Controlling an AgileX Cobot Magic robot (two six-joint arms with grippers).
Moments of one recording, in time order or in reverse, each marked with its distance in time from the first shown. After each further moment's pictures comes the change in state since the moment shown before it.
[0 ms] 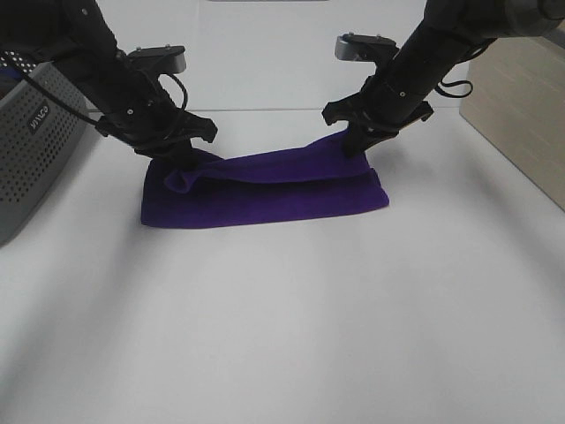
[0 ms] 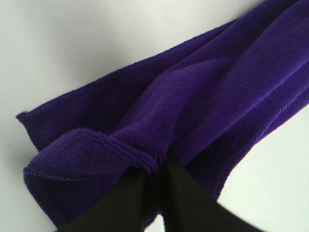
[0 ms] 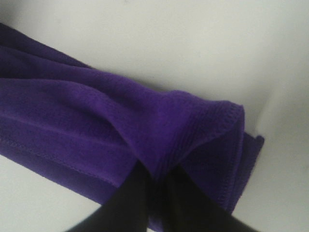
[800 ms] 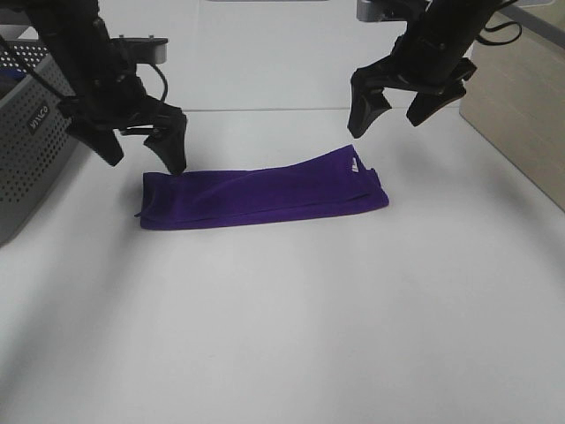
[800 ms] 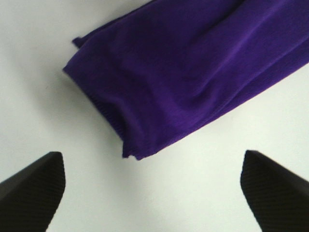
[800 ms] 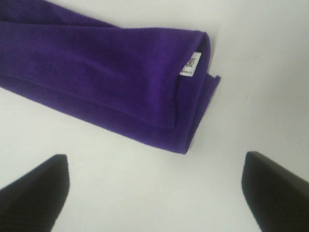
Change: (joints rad) left arm 0.053 0.016 -0.173 0.194 0.382 -0.101; right arm 0.000 -0.174 -0.001 -0.174 0.222 0.094
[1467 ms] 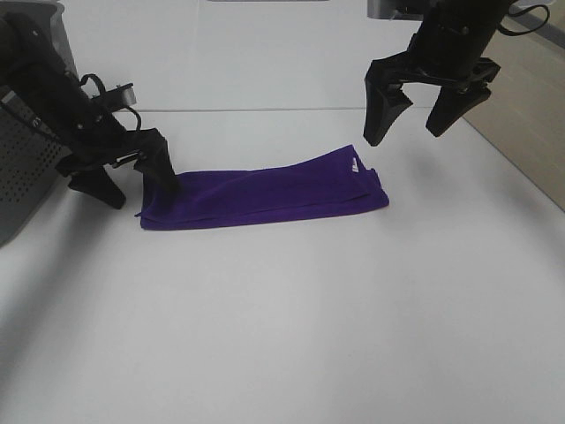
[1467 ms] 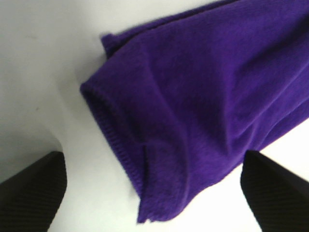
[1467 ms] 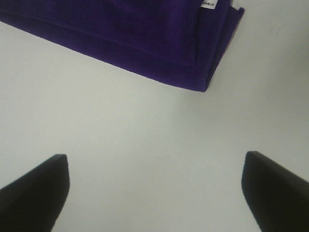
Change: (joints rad) left arm 0.153 0.189 -0.009 -0.338 -0.044 0.145; right arm 0.000 -0.043 -0.001 -0.007 0.195 0.037
